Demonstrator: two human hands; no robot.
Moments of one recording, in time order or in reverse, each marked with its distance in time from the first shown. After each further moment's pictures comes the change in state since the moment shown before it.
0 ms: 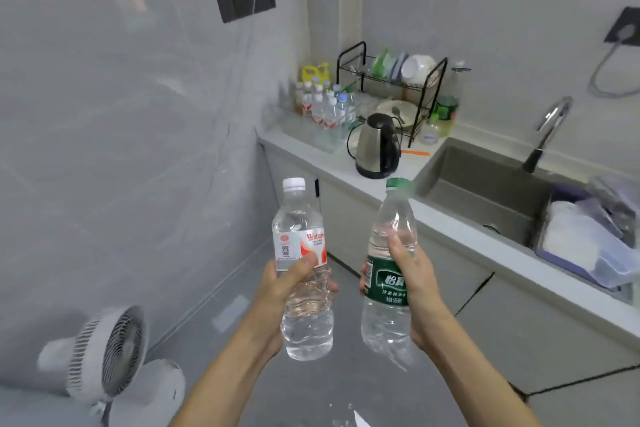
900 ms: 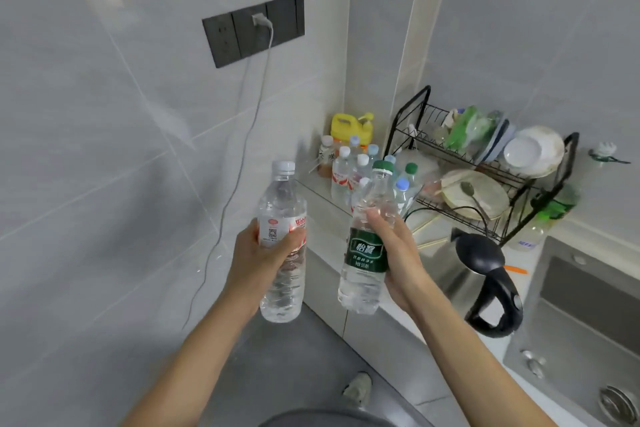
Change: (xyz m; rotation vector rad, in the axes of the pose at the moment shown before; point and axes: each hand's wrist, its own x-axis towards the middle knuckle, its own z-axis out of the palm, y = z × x) left_hand 0.545 0.217 -0.112 0.445 0.235 0.217; right_hand 0.576 -0.052 0.197 -0.008 -0.087 0.036
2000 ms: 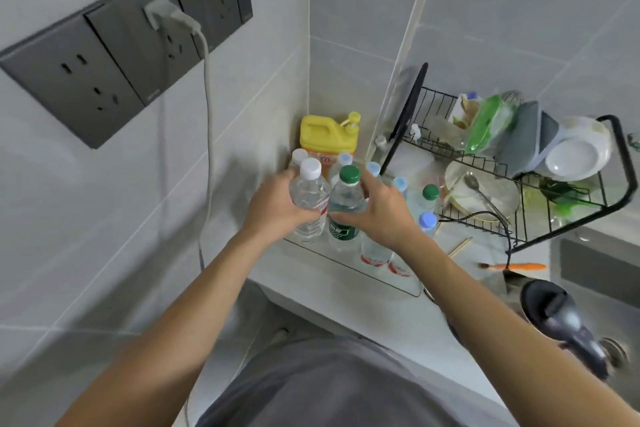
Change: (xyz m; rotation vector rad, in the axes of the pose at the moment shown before) left_hand 0.384 -0.016 0.065 0.561 -0.456 0.246; right_hand 0.301 -0.011 0.026 -1.156 0.204 -0.195
